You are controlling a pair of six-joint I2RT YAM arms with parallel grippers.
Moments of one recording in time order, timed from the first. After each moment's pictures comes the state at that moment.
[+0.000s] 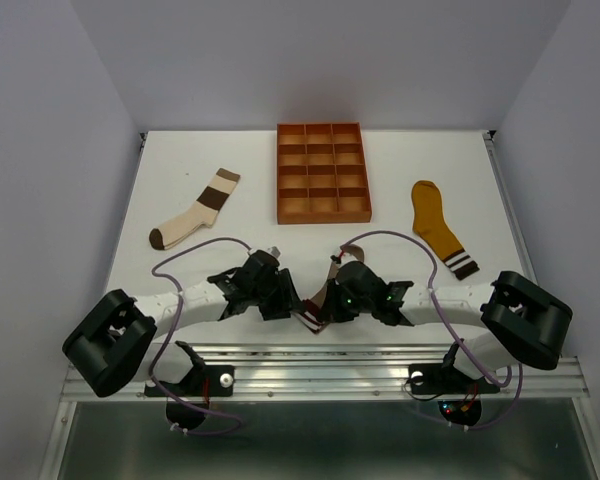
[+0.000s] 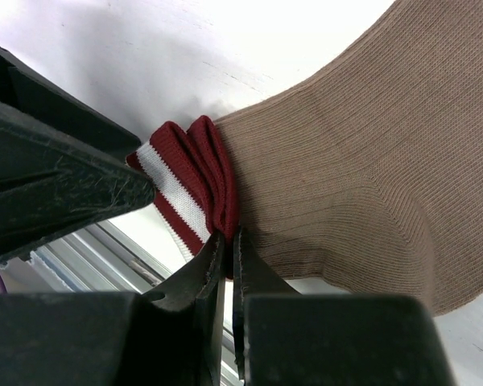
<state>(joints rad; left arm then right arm) -0.77 1.28 0.48 -0.12 0.19 -0.99 0.98 1.45 0.57 0.08 -0.04 0.82</state>
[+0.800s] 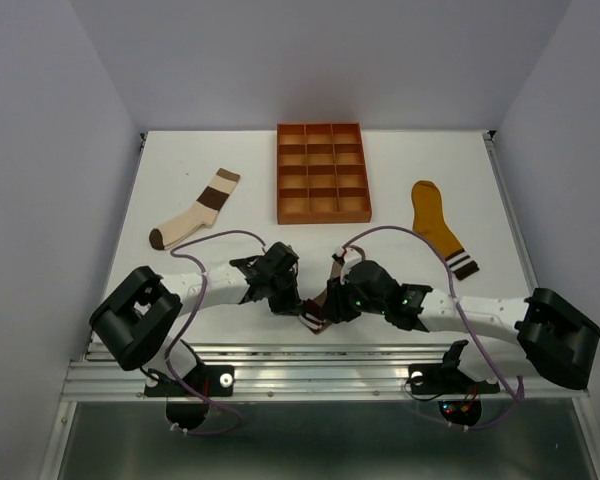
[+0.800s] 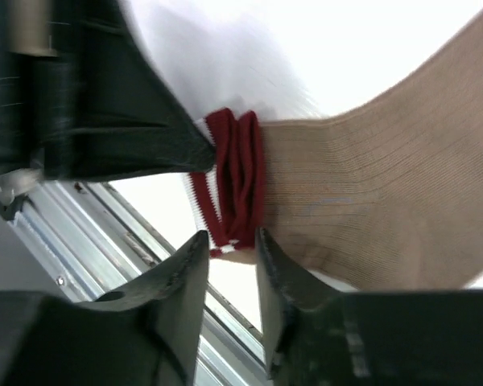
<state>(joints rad) -0.82 1.46 0.64 -0.22 0.19 -0.99 0.98 1.31 0.53 0.07 -0.06 0.64</state>
